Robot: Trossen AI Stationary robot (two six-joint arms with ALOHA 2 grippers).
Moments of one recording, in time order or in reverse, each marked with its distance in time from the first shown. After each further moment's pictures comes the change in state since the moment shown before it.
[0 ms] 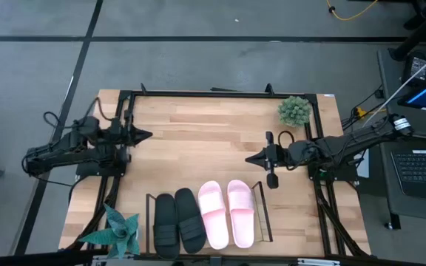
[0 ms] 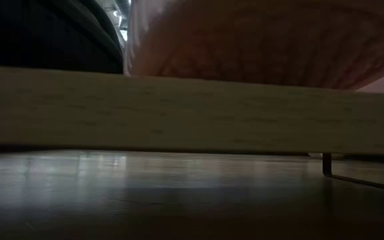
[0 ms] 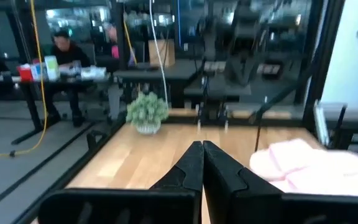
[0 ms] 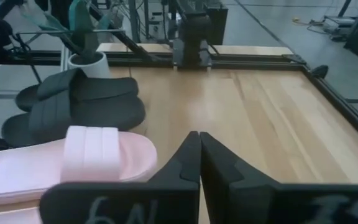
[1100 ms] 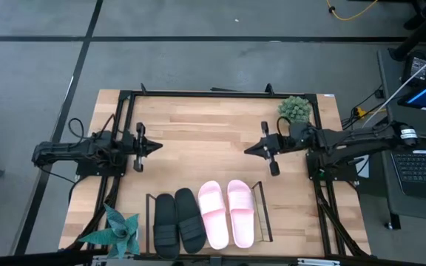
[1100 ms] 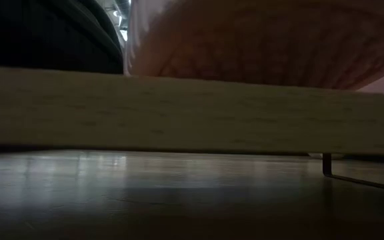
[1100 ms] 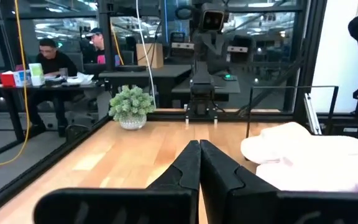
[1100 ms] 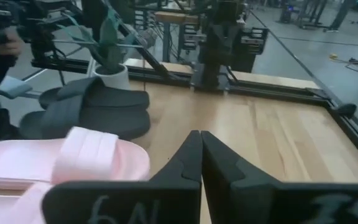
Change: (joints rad) left arm -0.201 -0.136 -0.346 0.281 -0.172 -0.004; right arm -0.281 -0.043 -0.100 0.181 -0.432 -0.175
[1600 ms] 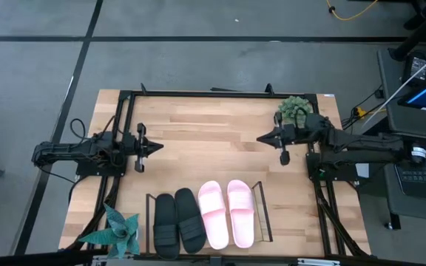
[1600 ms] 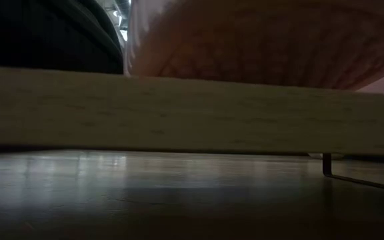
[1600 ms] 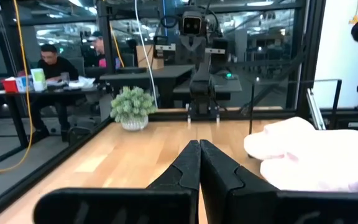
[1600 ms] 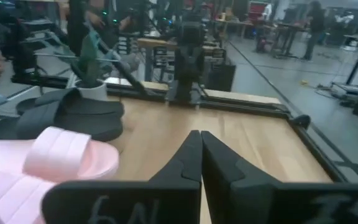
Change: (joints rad) left arm 0.002 0.001 -0.044 0.059 0.002 0.032; right arm -0.258 -0.221 -0.186 0.082 -0.181 -0.036
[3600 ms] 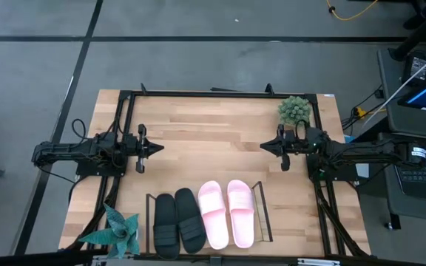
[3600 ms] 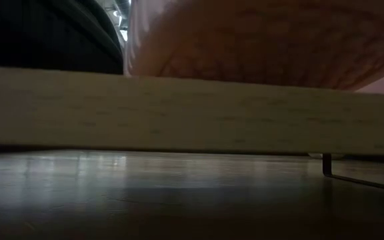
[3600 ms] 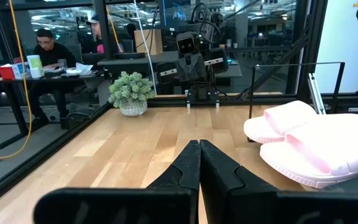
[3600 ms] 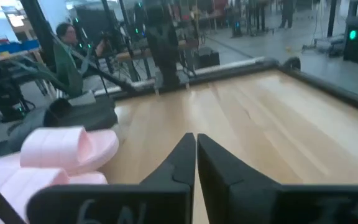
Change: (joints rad) left arm 0.000 0.001 0.000 -0.065 0.001 0.000; right arm -0.018 -0.015 -0.394 0.400 0.066 0.316
